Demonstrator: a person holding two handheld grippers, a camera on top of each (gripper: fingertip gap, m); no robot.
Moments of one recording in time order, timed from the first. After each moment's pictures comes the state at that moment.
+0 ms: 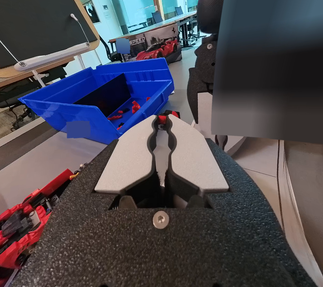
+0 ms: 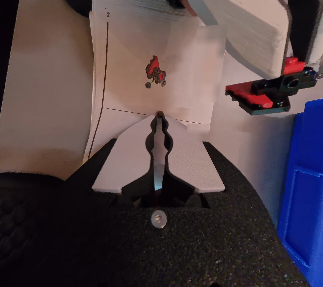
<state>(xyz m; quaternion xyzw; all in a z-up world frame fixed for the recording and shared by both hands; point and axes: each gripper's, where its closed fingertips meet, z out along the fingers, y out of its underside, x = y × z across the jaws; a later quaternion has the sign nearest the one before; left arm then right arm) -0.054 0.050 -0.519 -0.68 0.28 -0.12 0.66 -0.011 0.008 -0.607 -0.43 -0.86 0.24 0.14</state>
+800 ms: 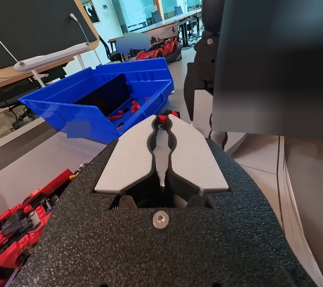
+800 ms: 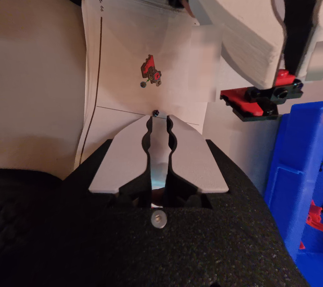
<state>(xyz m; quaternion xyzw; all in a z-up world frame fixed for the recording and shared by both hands) -0.054 0.050 -0.519 -0.68 0.28 -0.12 0.66 -0.011 0.013 -0.605 -0.42 -0.88 0.20 0.15</state>
